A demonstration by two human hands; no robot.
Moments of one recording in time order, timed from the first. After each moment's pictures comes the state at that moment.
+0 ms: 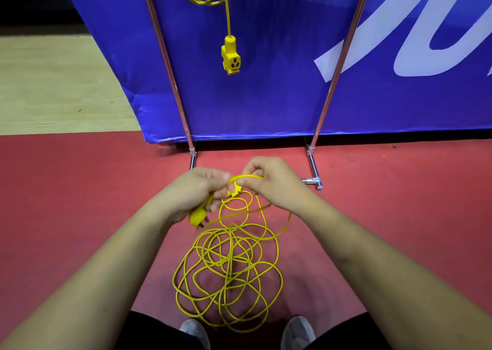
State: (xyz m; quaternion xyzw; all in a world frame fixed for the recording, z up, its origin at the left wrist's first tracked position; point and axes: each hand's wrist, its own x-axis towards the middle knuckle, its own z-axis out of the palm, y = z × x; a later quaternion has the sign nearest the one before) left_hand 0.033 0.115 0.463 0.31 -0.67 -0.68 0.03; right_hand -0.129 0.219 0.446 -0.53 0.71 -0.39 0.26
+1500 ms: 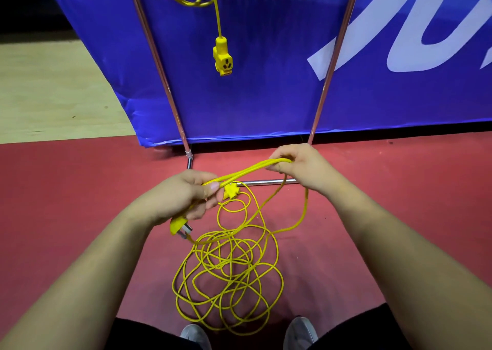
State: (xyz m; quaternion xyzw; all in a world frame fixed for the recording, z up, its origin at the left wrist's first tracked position) left_hand 0.045 0.106 0.474 0.23 -0.73 -0.64 -0.02; right_hand -0.193 0.238 0.459 -0.50 0.71 -0.42 0.28
